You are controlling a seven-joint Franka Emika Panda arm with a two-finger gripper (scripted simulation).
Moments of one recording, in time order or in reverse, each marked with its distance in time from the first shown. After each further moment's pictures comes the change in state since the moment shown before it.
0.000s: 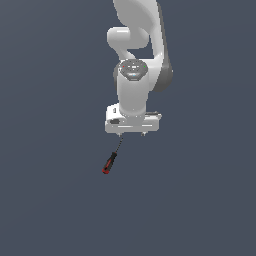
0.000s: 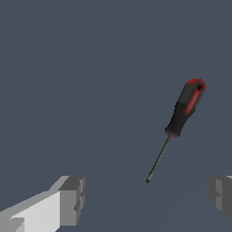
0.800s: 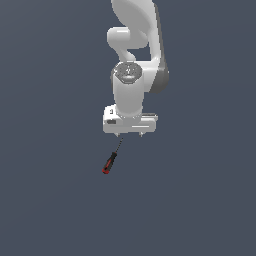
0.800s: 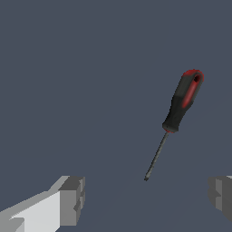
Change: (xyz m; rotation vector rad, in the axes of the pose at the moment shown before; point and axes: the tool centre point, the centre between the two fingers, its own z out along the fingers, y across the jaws) arm -0.006 0.010 0.009 0.009 -0.011 0.040
